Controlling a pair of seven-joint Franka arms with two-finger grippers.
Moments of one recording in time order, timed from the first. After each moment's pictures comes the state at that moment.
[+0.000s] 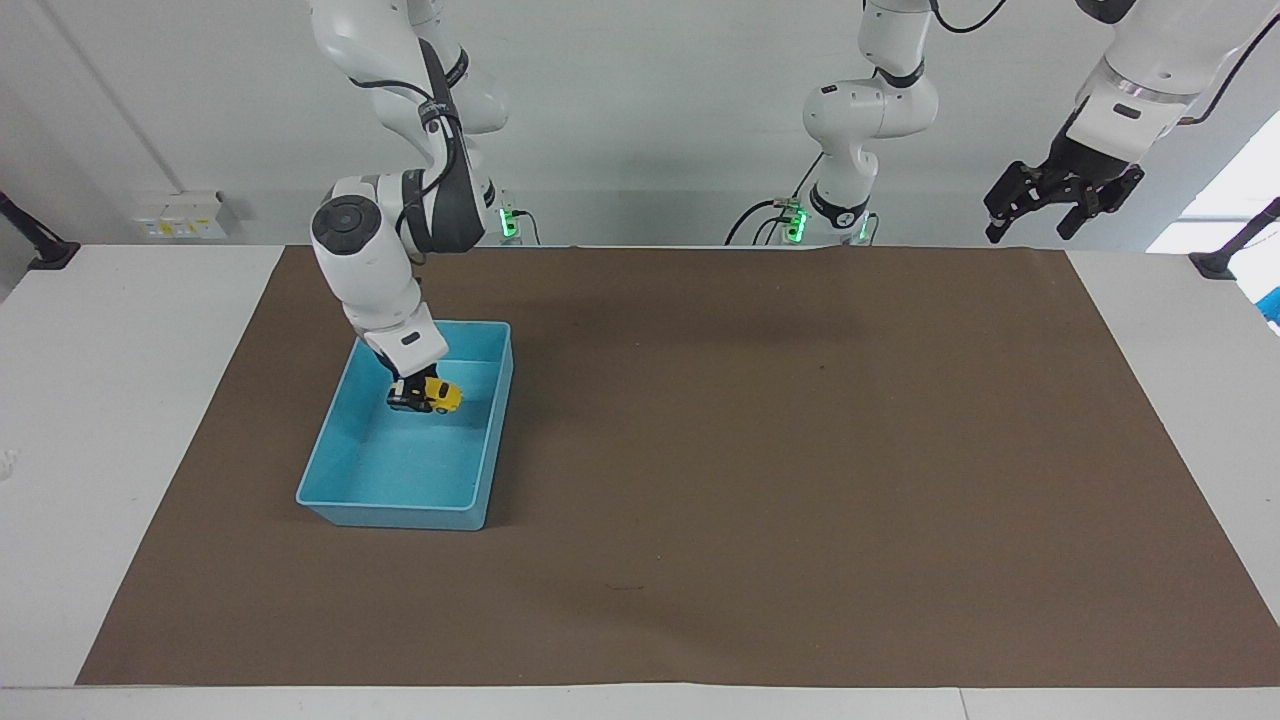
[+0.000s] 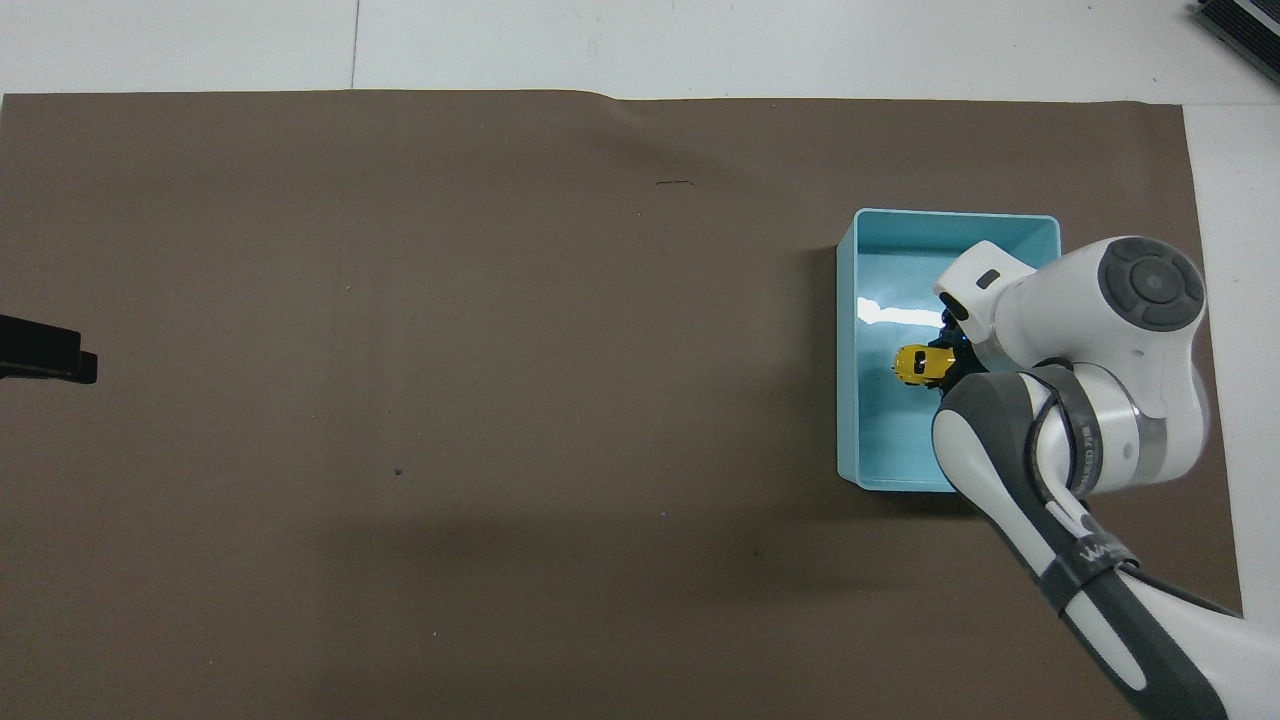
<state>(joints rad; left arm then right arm) 0.07 -0.09 -0.08 -1.58 -0.03 1.47 -0.03 -0.03 0.15 0.12 -2.07 -0.06 2.21 -1.35</state>
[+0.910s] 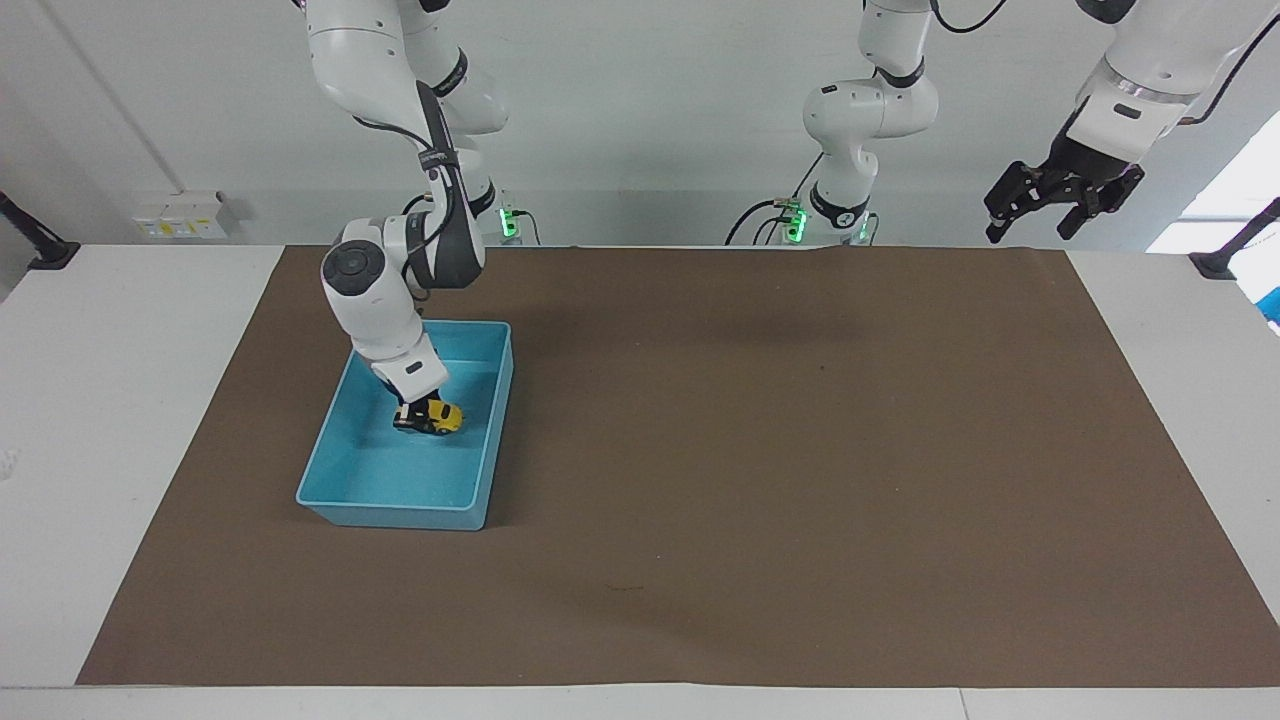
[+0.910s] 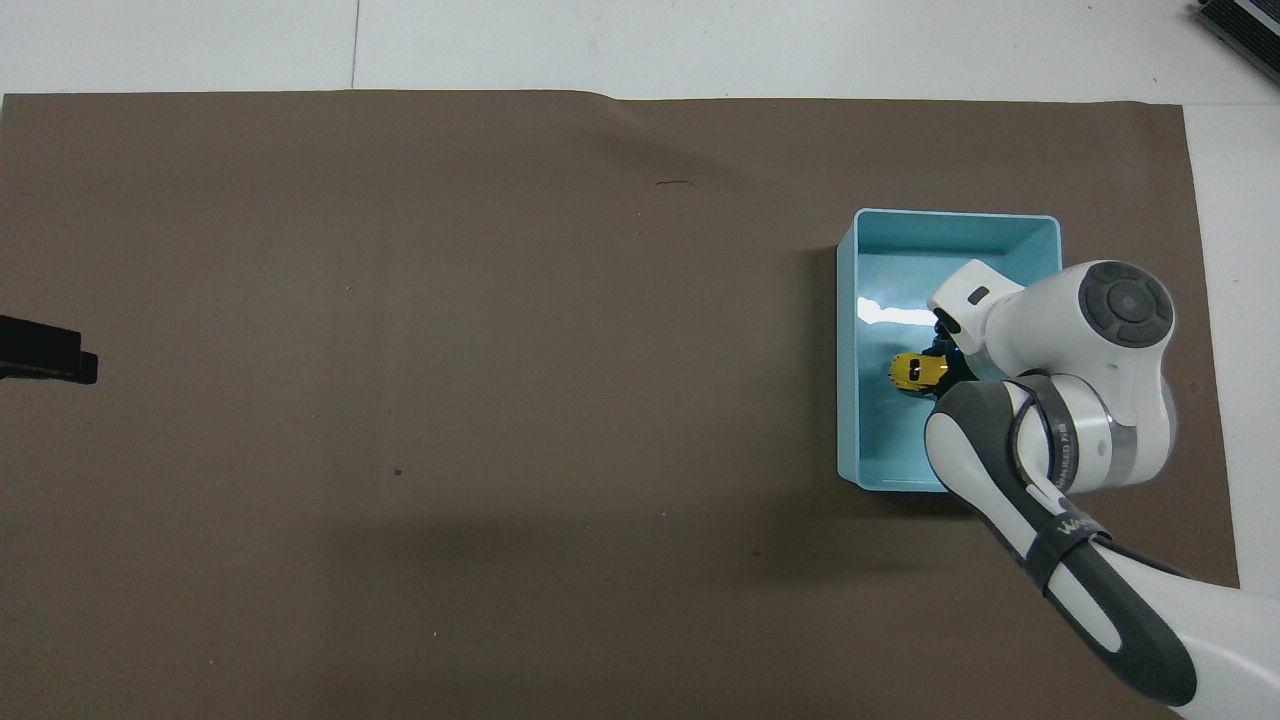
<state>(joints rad) 0.07 -0.09 -0.08 -1.58 -0.03 1.47 -0.03 -0.06 0.21 0.12 -2.12 -0.06 2.32 -1.39</state>
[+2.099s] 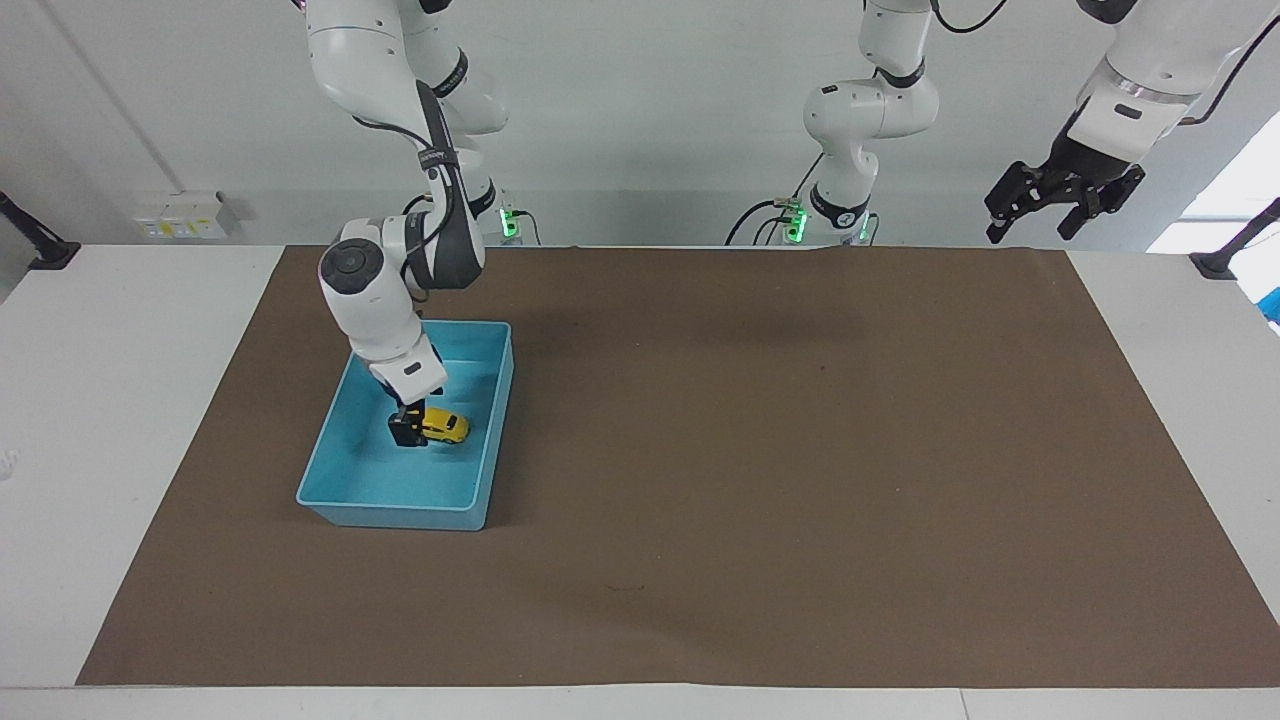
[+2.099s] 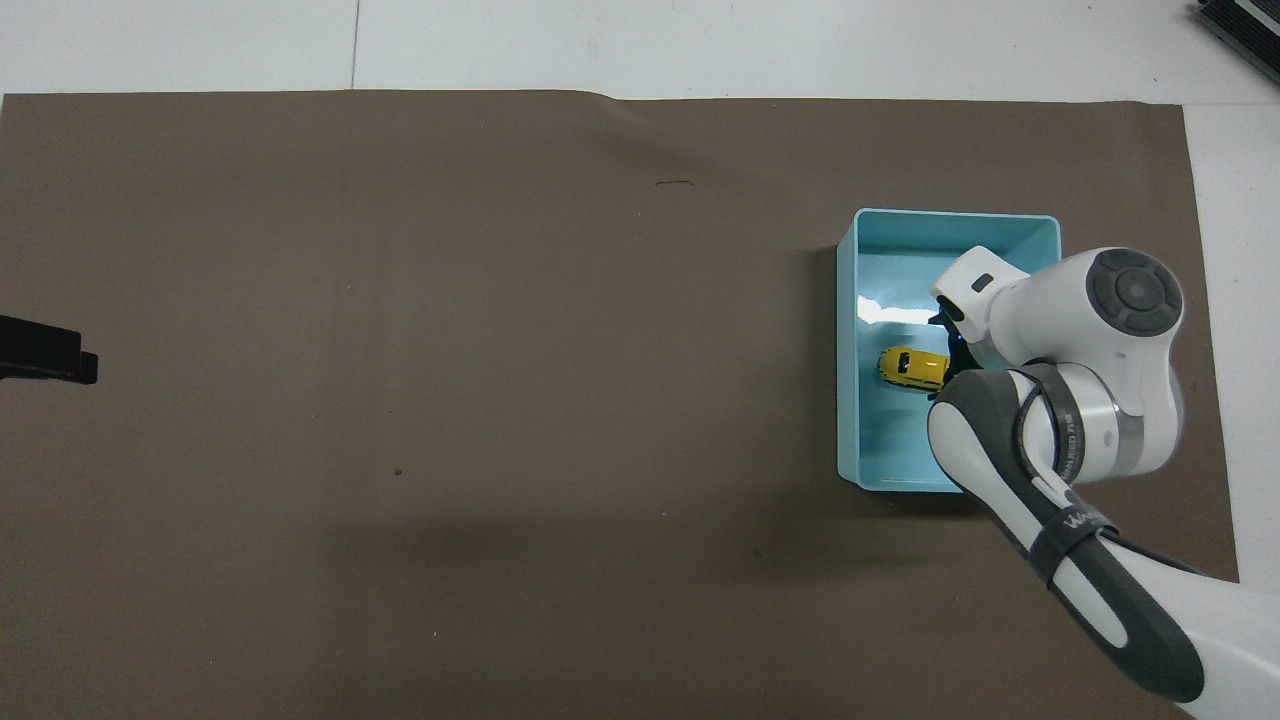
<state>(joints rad) 0.07 -0.09 -0.08 -1.58 -0.03 1.47 -0.03 -0.06 0.22 0.12 -2.06 -0.06 2.28 -1.39</state>
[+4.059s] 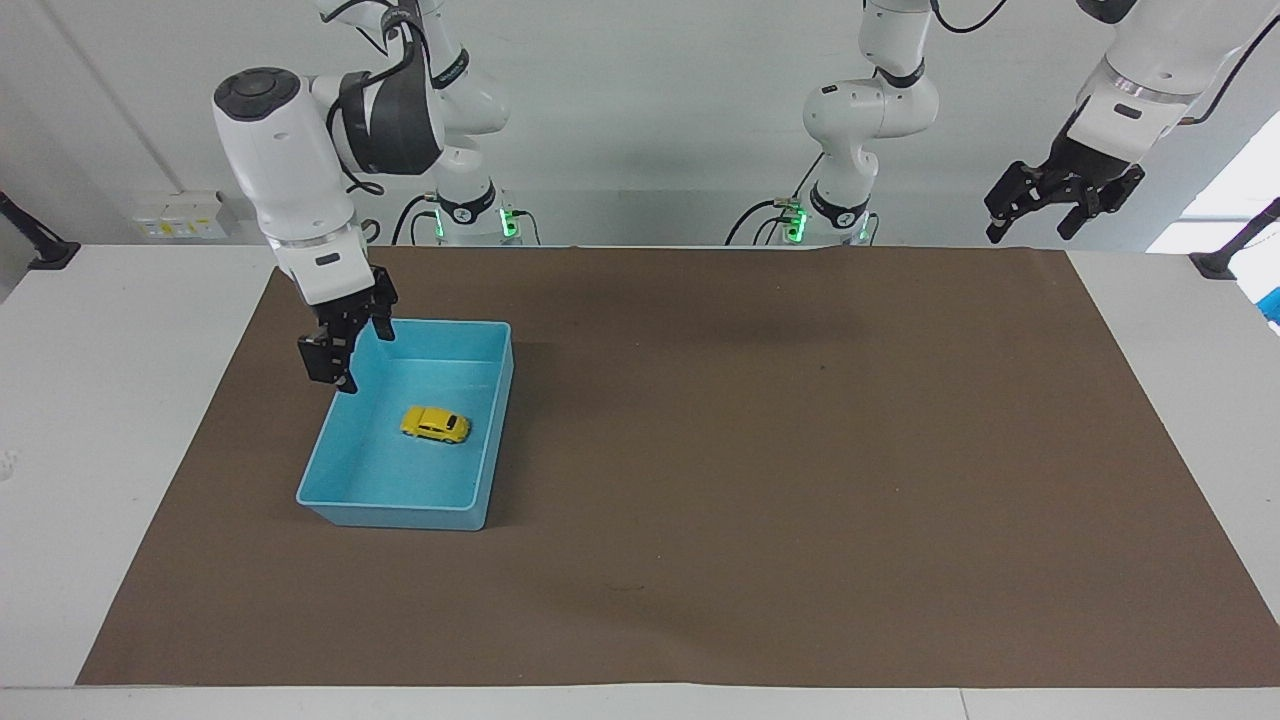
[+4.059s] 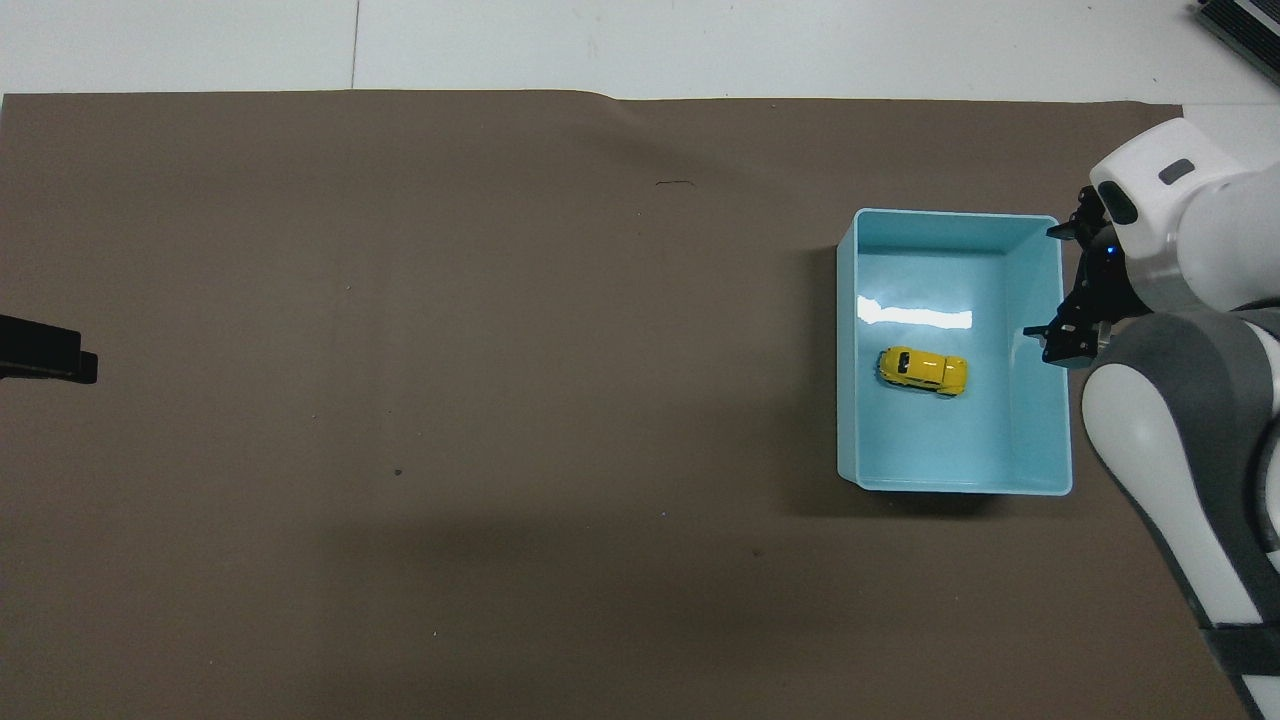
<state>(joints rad) 0.07 -0.09 -0.08 -1.58 -0.03 1.47 -0.03 -0.05 0.03 0.10 -1.79 -0.04 1.97 -1.23</state>
